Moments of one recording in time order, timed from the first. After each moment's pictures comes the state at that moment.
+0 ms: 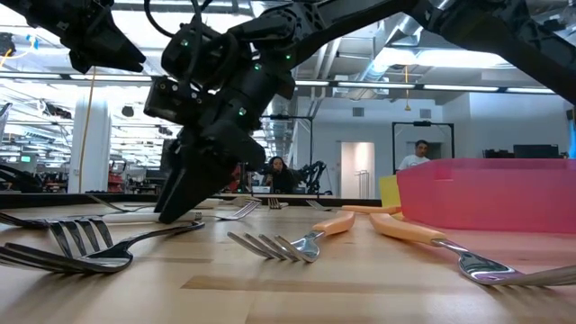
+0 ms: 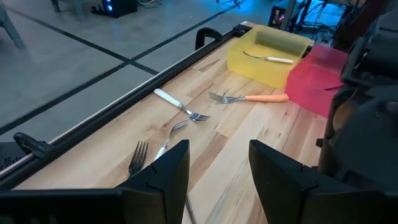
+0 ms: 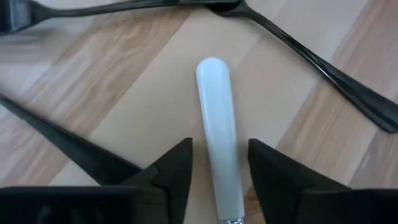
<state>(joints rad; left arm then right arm) -0.08 0.42 0.61 -0.69 -0.59 -0.38 0.02 2.53 2.11 -0.61 -0.25 -0.52</state>
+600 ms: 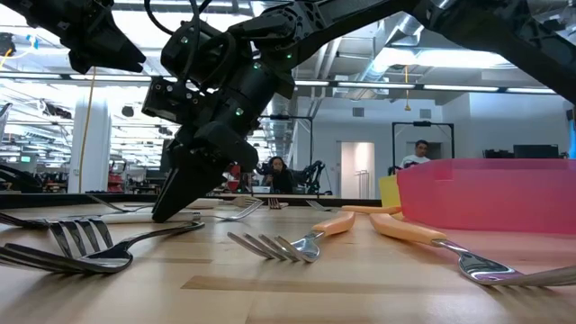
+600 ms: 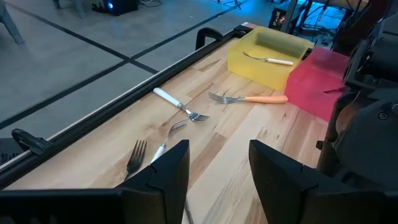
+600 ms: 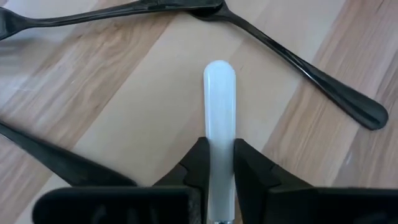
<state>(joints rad) -0.08 0.42 0.61 -0.69 -0.59 -0.40 0.03 2.52 2.10 -0.62 -0.19 -0.51</state>
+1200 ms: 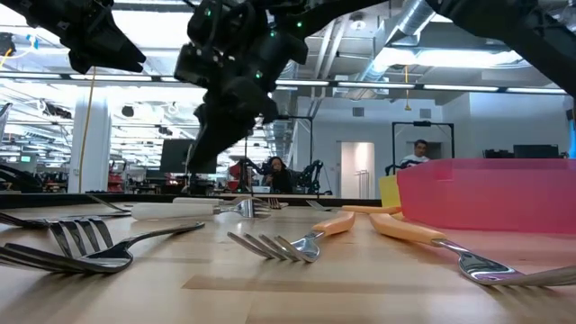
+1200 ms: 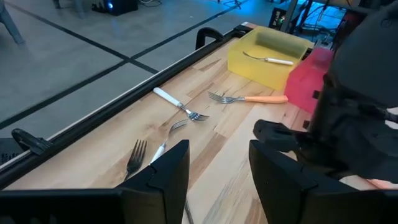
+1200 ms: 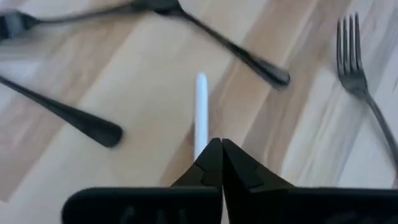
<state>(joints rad) -0.08 0.42 0.61 -0.69 -0.59 -0.40 -0.02 2.38 2.10 -0.72 -0.21 -0.50</state>
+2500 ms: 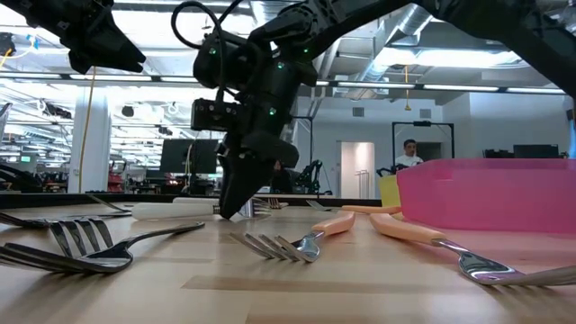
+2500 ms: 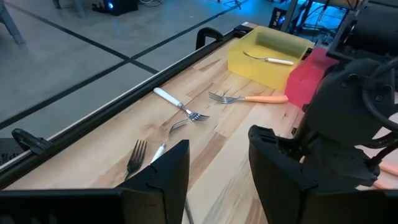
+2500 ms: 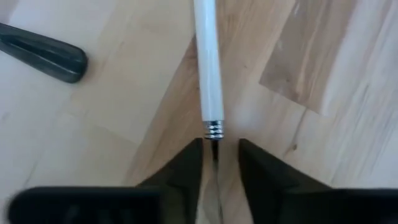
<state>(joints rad) -0.08 0.42 0.61 -0.69 -0.59 -0.40 -0.03 2.39 1.96 -0.71 -0.06 -0.46</state>
